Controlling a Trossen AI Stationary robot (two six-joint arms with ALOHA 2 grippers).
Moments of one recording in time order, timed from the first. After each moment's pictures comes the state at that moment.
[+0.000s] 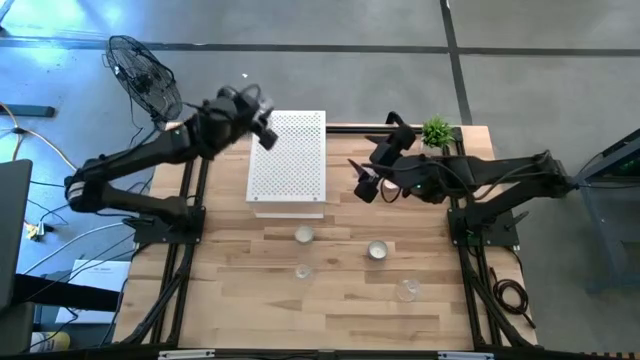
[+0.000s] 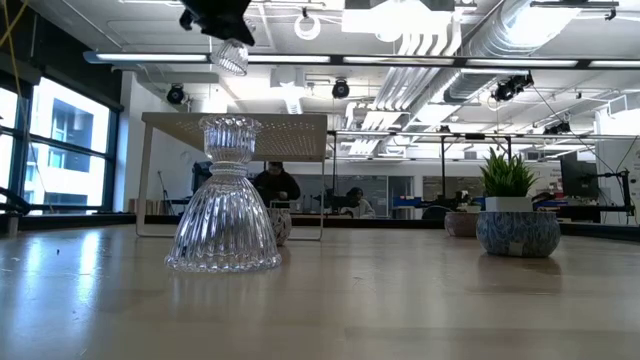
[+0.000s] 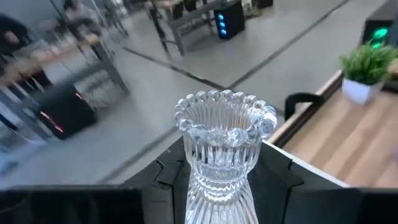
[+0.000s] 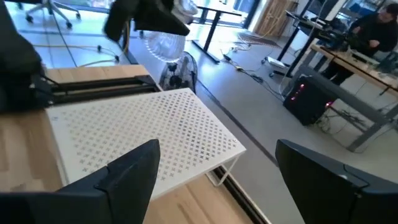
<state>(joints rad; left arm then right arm) 0.42 1.10 1.18 -0.33 -0.54 0.09 0.14 1.33 1.41 -0.50 0.82 0.05</state>
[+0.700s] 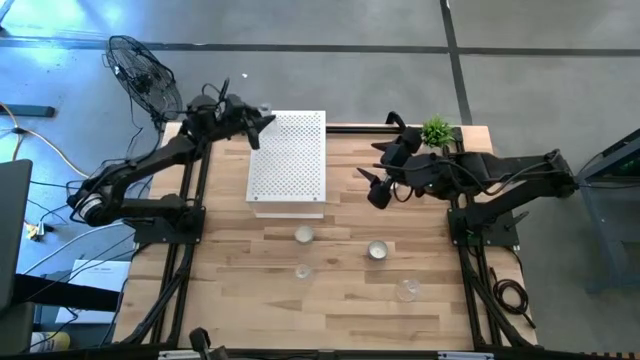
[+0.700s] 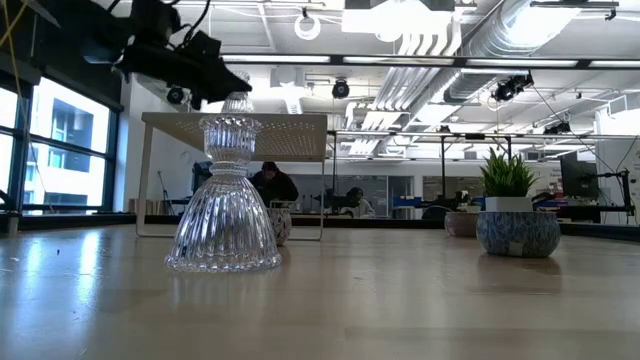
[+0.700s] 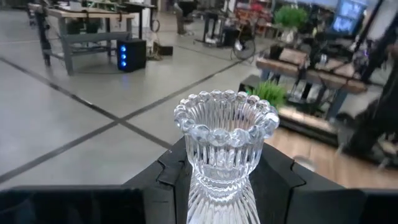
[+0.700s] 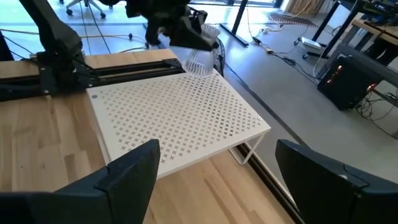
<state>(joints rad) 0.91 1.11 0.67 0.39 0.41 -0.07 0.14 1.27 1.41 -0.65 0.69 0.16</state>
